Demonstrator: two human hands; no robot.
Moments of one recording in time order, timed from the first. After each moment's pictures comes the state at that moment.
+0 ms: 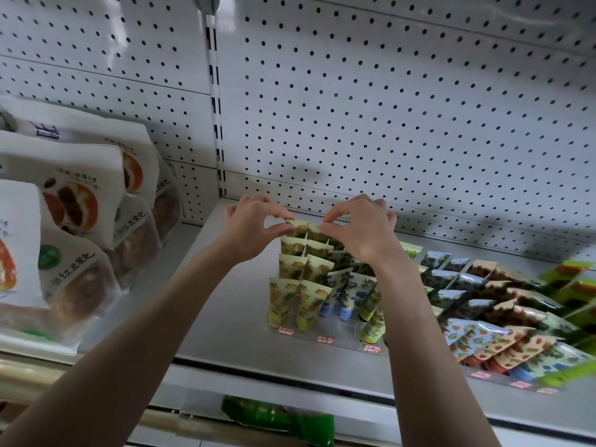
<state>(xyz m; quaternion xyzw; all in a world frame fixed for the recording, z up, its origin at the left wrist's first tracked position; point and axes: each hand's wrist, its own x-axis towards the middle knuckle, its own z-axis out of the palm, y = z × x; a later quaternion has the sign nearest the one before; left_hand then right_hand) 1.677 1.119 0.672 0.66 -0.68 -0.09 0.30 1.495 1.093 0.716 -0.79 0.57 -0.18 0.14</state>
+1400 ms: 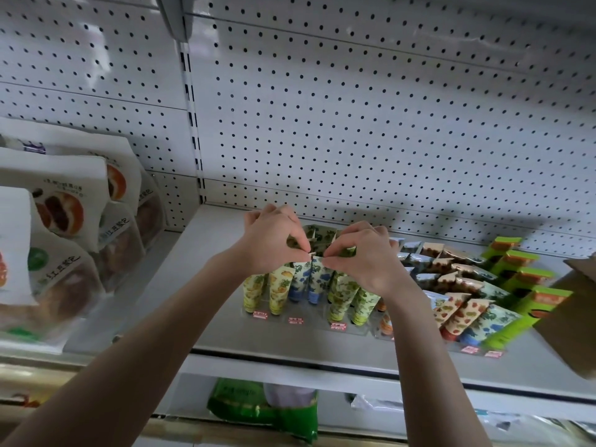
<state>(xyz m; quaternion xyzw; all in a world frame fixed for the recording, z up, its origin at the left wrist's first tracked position) 1.602 1.163 0.707 0.60 -0.75 -0.12 0.25 1.425 1.155 0.719 -0.78 0.57 -0.17 0.18</state>
